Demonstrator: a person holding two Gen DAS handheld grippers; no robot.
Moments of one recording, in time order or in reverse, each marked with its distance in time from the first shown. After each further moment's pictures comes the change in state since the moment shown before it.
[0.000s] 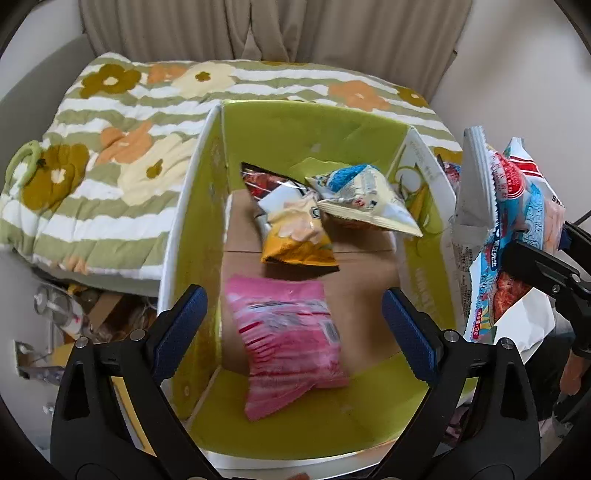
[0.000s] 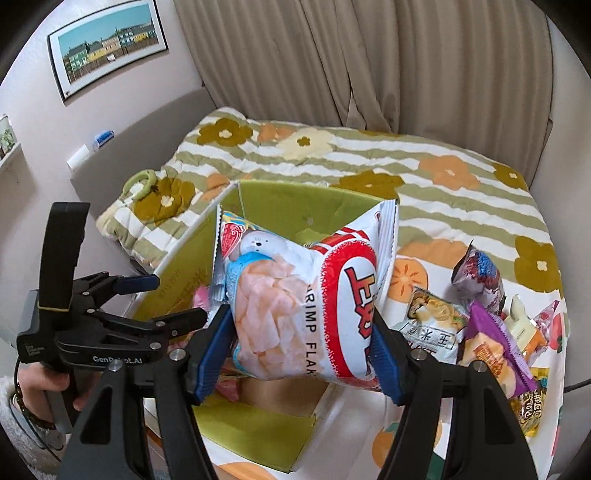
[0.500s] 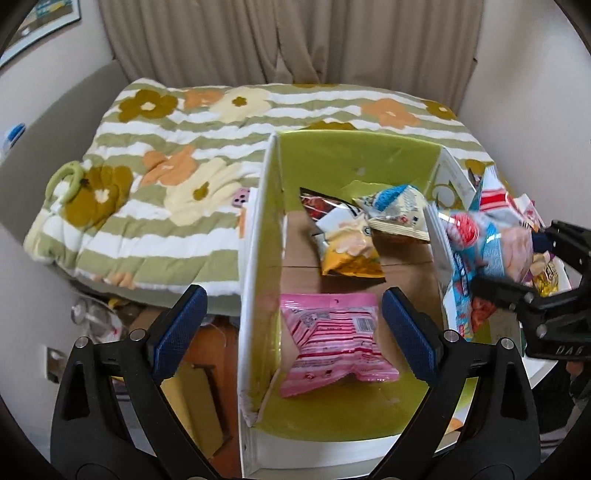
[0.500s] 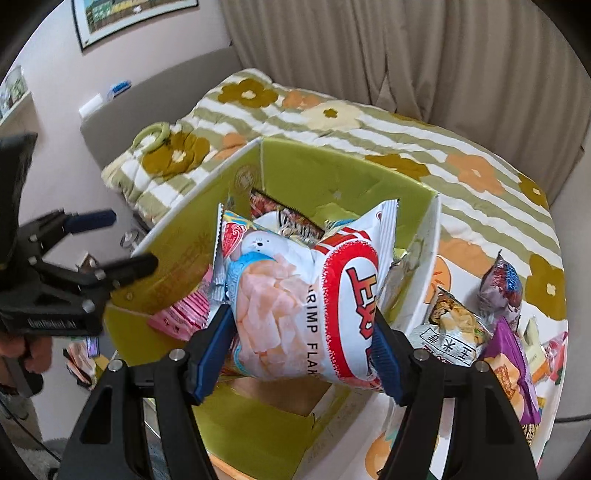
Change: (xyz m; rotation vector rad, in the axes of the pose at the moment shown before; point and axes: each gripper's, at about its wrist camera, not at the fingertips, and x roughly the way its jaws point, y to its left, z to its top) left arm -0.032 0.022 0.000 0.001 -0.079 0.154; right arm 0.045 0.021 0.001 -0.150 0.121 0.018
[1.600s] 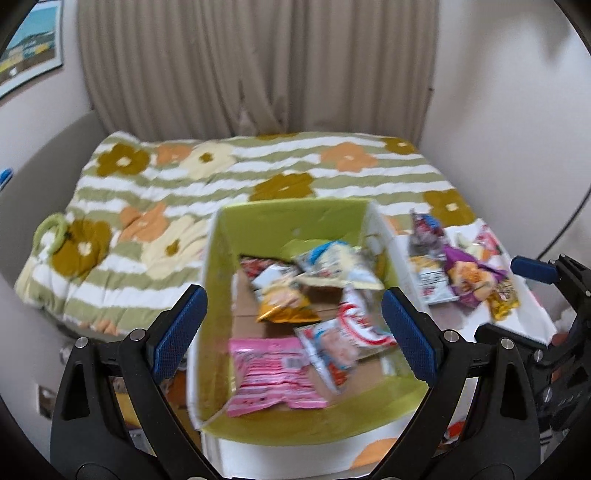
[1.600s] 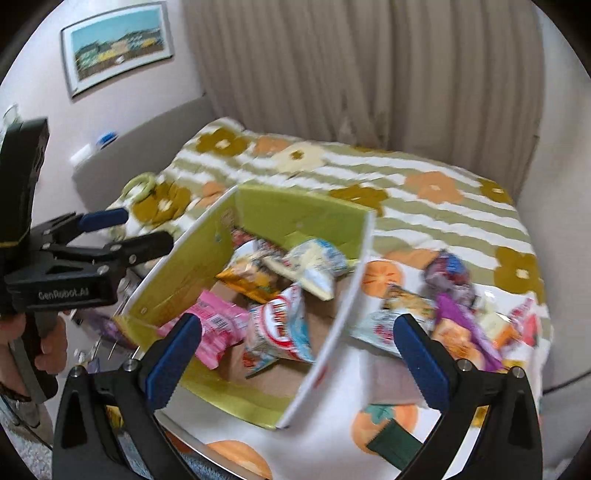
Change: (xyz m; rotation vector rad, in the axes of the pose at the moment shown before) left arm -0.070 -0.072 0.021 0.099 -0.192 -0.106; right arm -0.096 -0.018 -0.044 0.139 -0.207 -0.100
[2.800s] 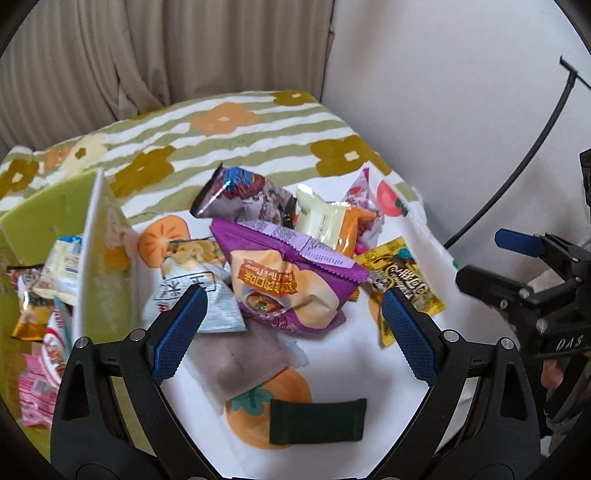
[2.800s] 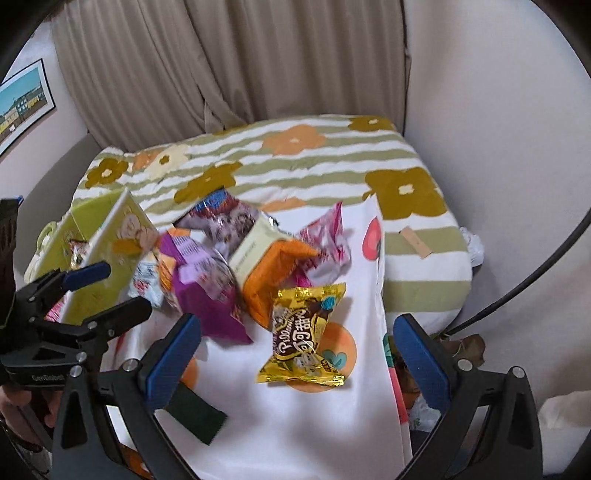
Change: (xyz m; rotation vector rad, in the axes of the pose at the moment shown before) left arm 0.146 -0.282 -0.027 0.142 0.136 -0.228; right arm -0.028 -0.271 -0.100 0.283 0.077 -0.203
